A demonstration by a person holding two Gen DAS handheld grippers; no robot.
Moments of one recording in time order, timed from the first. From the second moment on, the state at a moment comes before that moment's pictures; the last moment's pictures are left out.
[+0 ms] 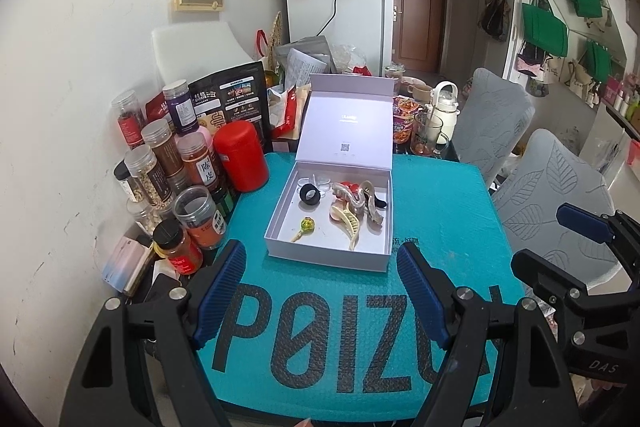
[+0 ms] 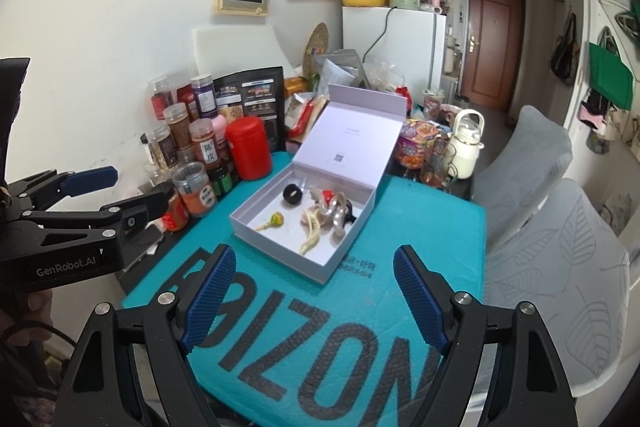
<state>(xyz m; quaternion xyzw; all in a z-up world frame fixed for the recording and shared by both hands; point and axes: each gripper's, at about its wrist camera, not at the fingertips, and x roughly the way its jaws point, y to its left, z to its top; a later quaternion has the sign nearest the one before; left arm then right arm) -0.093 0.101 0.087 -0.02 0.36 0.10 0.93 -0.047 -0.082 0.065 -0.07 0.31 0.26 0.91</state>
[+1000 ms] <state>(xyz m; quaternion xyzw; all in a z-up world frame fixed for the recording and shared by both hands) -0.098 0.103 0.086 -0.03 0.36 0.09 0.93 -0.055 -0.086 0.063 -0.07 0.32 0.26 0.91</state>
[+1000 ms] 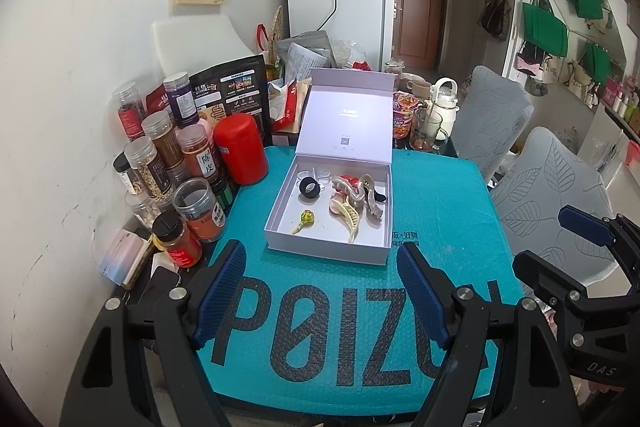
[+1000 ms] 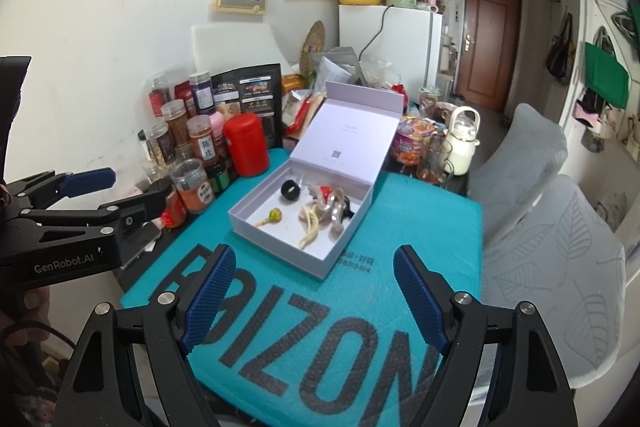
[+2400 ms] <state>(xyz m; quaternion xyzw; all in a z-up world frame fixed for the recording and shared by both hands) -0.103 0.085 0.097 0.02 0.35 0.09 0.93 -0.061 -0.086 0.070 -0.07 0.31 0.25 0.91</state>
